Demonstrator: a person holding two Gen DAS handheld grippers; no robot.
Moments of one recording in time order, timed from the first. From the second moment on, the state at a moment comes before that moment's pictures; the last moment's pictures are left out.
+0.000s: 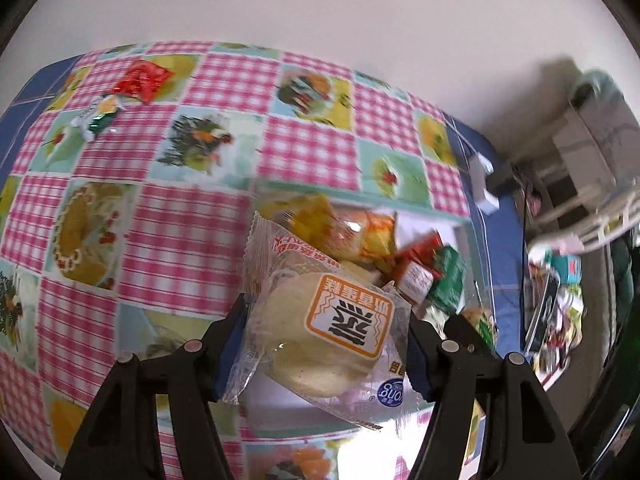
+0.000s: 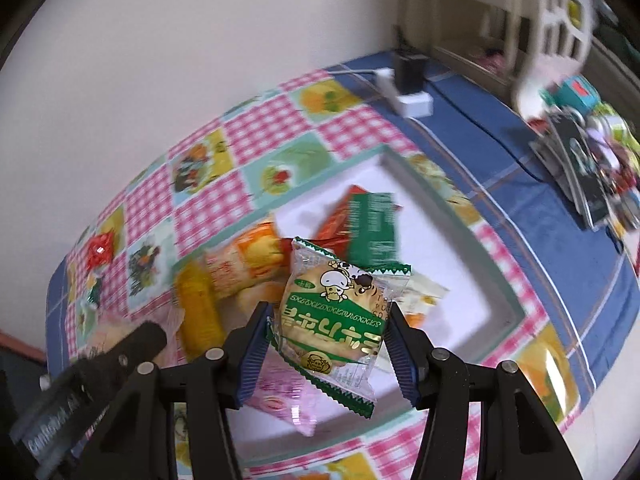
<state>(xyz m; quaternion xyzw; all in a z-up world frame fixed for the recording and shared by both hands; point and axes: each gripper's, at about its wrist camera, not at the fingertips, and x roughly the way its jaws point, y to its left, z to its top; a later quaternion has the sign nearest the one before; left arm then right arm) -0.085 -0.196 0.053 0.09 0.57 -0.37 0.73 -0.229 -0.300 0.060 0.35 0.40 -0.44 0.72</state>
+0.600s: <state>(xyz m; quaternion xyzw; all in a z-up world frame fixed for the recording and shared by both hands) -0.101 -0.224 0.011 0.10 0.61 -0.39 0.69 -0.252 -0.329 0.030 0.39 0.42 -0.47 0.67</state>
